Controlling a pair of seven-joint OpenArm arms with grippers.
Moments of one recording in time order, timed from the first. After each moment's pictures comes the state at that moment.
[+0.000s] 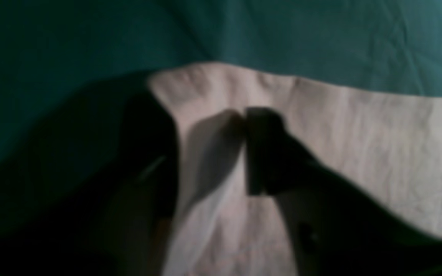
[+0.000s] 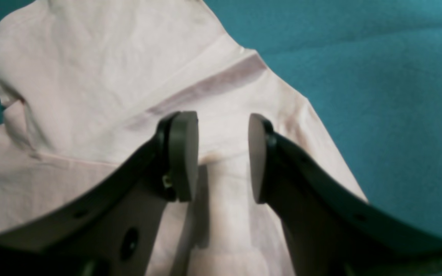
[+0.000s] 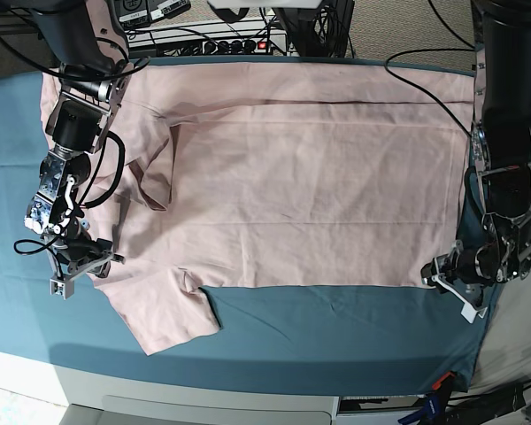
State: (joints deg) left arm -45.1 -20.8 -4.6 21.0 -30.7 -27.1 44.9; right arm 26.8 16.8 22.6 57.5 7.4 20.6 -38.4
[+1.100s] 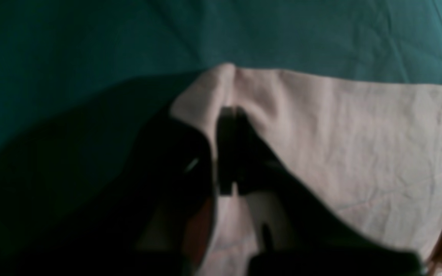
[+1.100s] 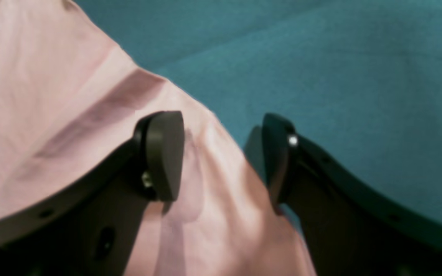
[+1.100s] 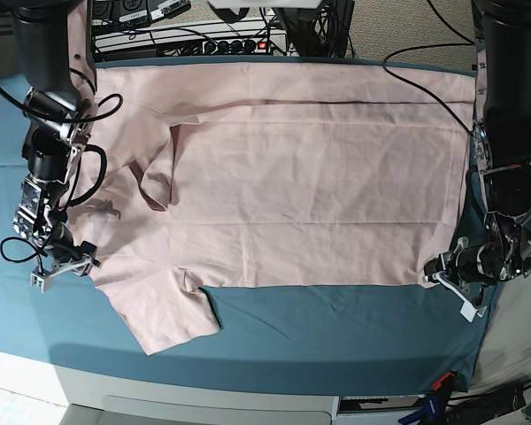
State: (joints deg) left arm -45.0 -21.4 -4.6 21.1 -33.3 -30.1 46.6; right arm 38.6 23.8 22.6 26.6 4.7 19.4 -25.1
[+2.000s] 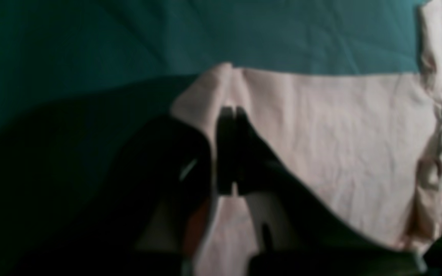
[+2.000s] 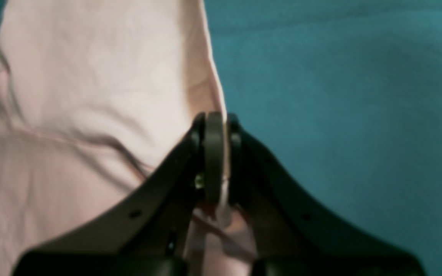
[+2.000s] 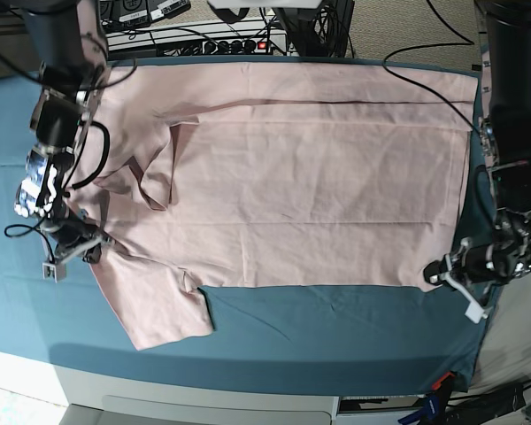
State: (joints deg) left arm -43.6 -24.3 -4.7 23.3 -43.8 -36.9 53.5; right arm 25.0 22.6 22.5 47.7 10.1 32.2 -28.6
